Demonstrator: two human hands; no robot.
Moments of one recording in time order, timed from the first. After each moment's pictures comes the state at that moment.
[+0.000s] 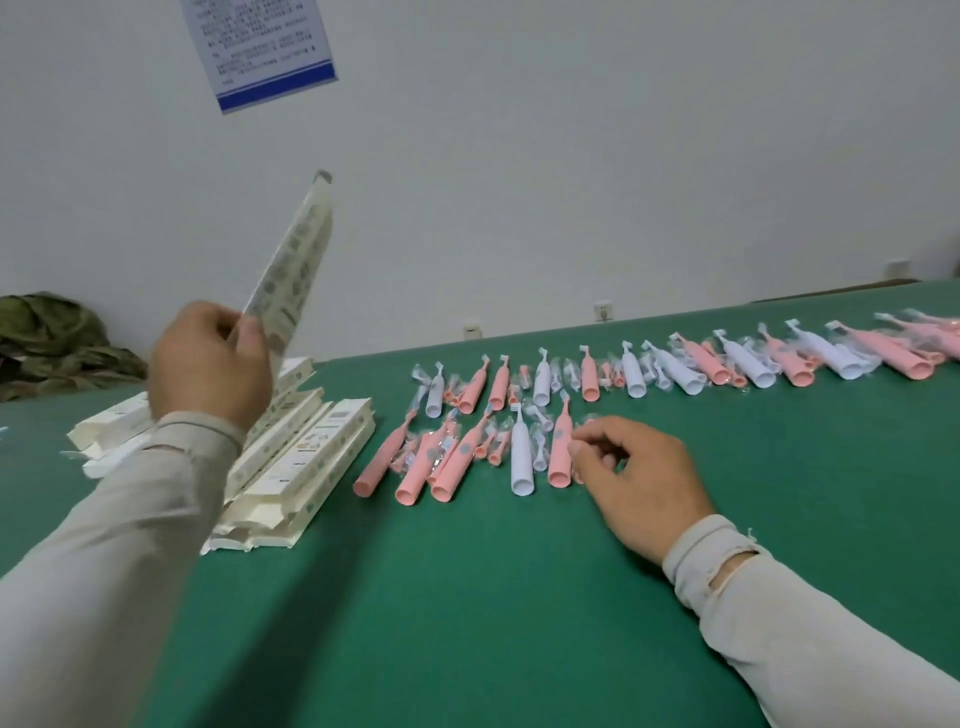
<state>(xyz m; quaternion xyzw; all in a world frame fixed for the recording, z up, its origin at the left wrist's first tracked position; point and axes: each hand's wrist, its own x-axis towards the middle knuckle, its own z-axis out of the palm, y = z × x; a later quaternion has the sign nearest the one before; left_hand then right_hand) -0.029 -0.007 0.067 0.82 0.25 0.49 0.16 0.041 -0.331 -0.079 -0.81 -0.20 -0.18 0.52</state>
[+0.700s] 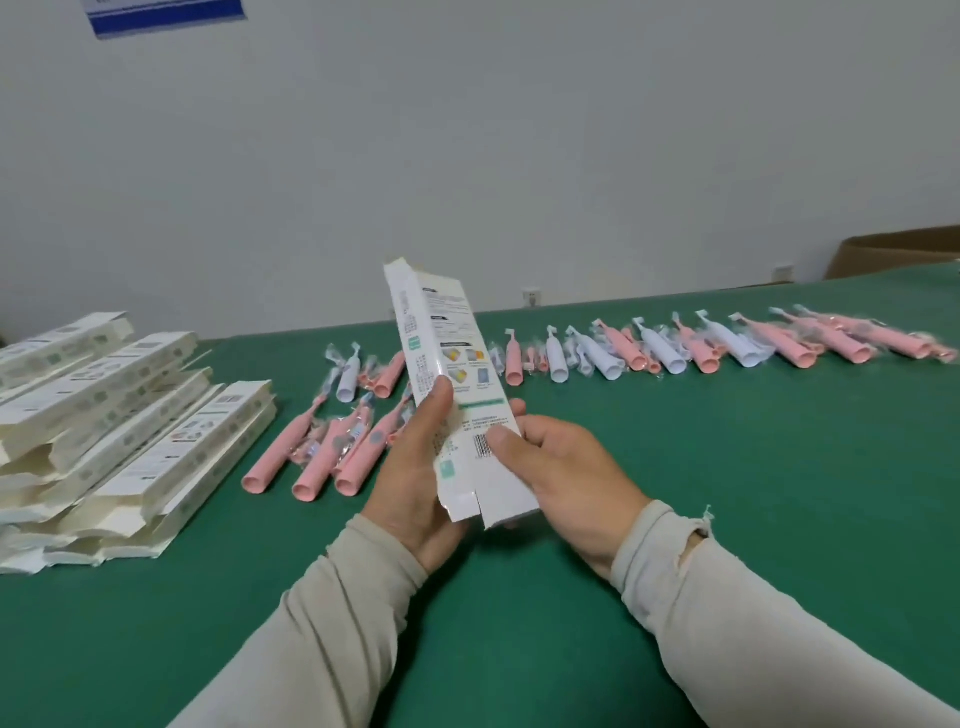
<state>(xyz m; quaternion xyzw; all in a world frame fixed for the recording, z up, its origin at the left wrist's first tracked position) 0.018 -0.200 -0.063 0.47 -0.06 -0.02 0.88 0.033 -0.336 -0.066 -0.66 -0.20 0.09 0.72</state>
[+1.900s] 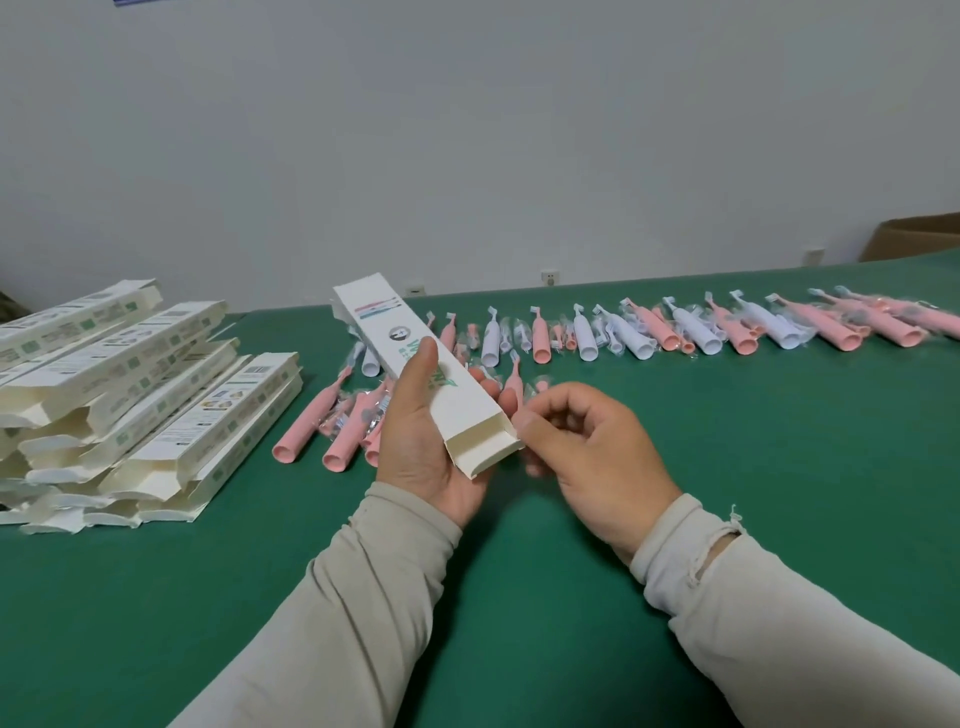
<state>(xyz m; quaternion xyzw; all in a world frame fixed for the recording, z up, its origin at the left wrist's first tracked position) 0.020 -0.187 -0.050 0.32 0.00 0.07 0.94 0.022 -0.322 -0.070 -0.66 -0.17 -0.01 0.73</state>
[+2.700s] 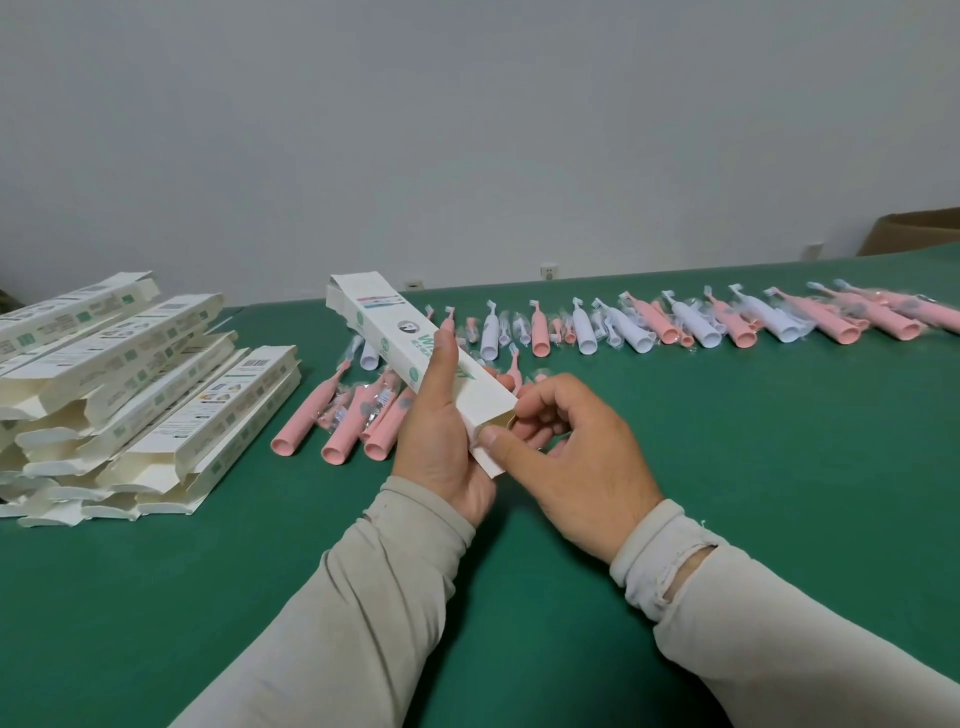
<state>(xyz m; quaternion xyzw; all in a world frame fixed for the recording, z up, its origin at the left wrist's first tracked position) 0.023 -0.199 -0.057 0.35 0.07 0.04 0.93 0.014 -0.313 -0.077 -0.74 -0.21 -0.12 0.63</state>
